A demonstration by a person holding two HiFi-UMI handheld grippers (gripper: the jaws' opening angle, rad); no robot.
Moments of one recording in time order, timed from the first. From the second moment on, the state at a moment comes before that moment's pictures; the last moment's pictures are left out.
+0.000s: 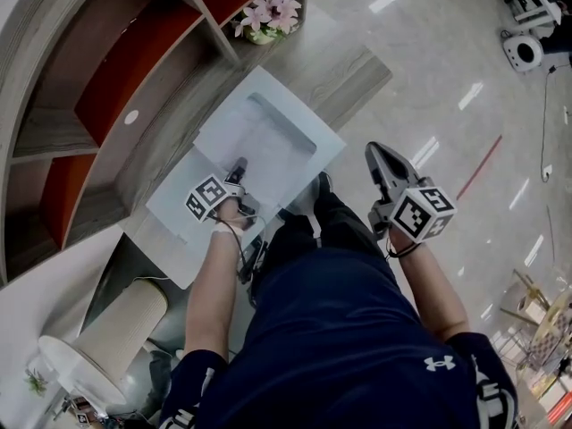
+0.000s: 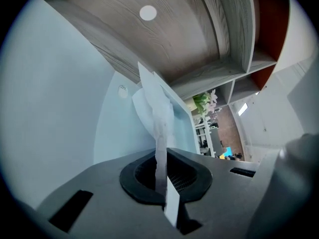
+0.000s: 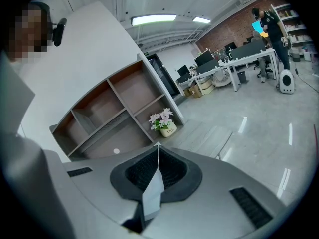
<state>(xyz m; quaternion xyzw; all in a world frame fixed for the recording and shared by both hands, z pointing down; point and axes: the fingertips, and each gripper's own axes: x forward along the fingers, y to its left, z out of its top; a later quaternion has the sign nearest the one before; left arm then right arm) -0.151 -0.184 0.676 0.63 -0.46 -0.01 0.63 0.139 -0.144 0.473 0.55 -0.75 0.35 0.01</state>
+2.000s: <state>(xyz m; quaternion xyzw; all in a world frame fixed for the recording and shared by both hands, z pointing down) -0.201 -0.170 0.404 0.75 -0.46 -0.17 0.44 0.015 -0.179 0.392 0.39 -0.88 0.26 0.00</state>
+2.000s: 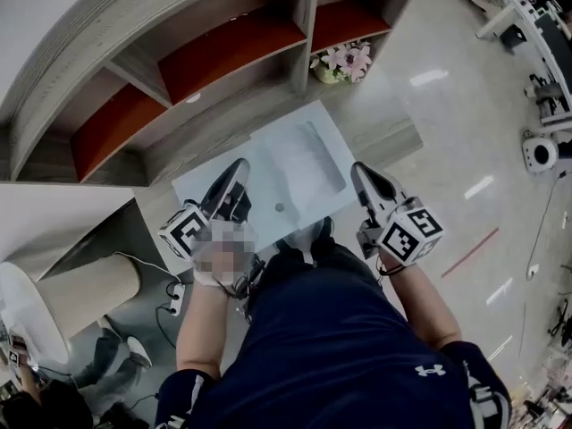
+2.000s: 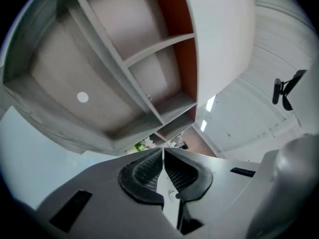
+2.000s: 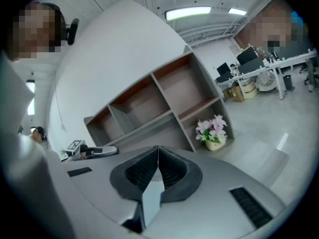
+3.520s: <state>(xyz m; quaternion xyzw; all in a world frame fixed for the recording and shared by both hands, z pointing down) -0.171 -0.129 0.268 0.84 -0.53 -0.04 0.06 -0.012 -0.166 0.254 0.40 -0.91 -0.04 -0.01</state>
